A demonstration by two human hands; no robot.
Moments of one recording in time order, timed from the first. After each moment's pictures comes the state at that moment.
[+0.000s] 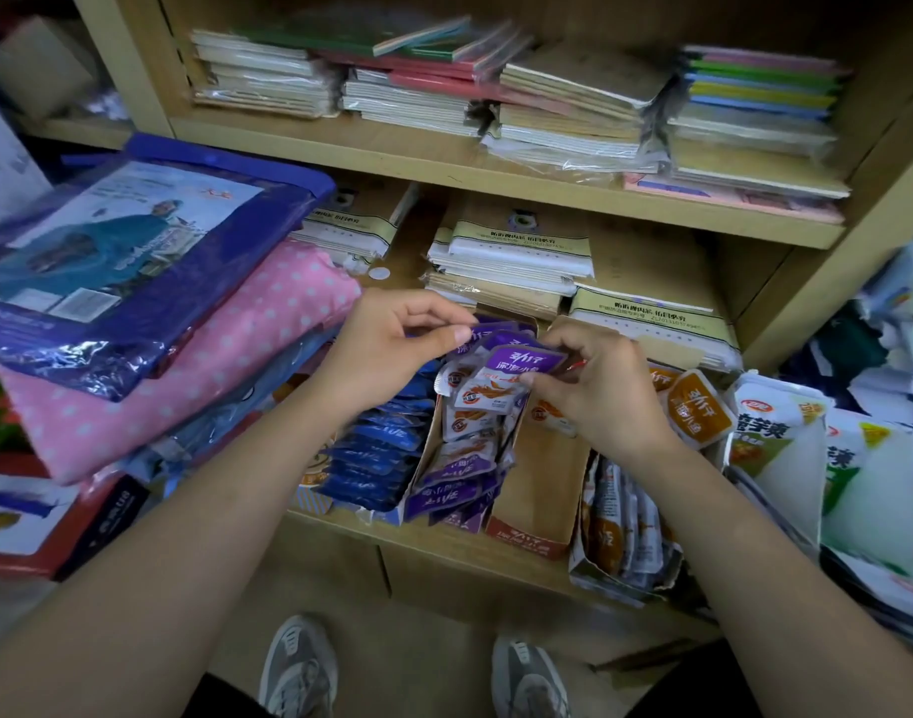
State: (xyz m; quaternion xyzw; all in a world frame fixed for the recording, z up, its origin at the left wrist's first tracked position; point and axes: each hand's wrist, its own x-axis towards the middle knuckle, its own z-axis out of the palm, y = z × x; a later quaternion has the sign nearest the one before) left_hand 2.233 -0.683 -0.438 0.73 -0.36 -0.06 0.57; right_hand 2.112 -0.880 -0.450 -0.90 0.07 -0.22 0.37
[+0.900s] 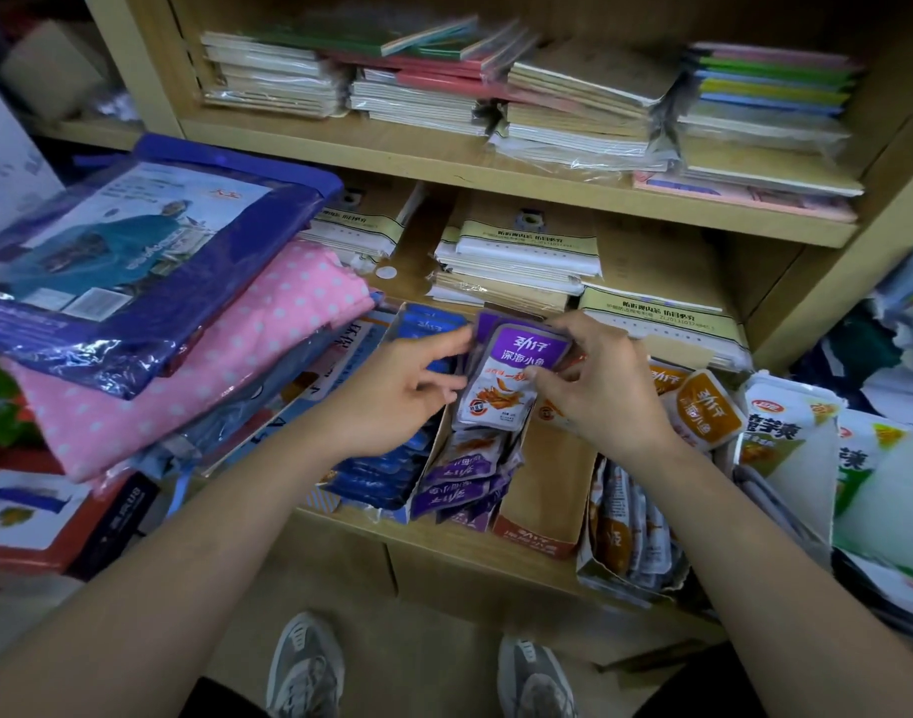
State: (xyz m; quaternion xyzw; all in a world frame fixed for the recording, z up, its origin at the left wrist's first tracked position) left_hand 2.211 -0.665 -0.448 0.78 -0.37 -0.21 0.46; right_hand 2.117 -0.875 -0.452 -0.91 0.09 -0.22 0.35
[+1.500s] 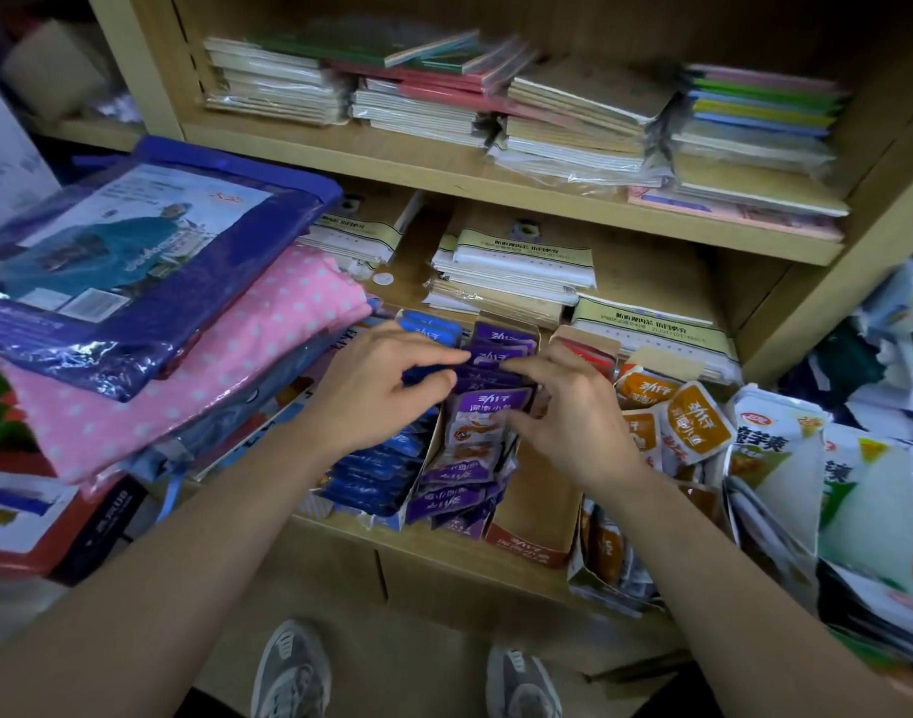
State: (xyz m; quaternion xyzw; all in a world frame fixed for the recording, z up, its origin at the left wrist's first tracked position) left_hand 2.234 -0.662 -0.462 0.83 -0.43 0.06 0.35; right_hand 2.116 -0.865 -0.471 -0.94 0.00 -0.23 0.24
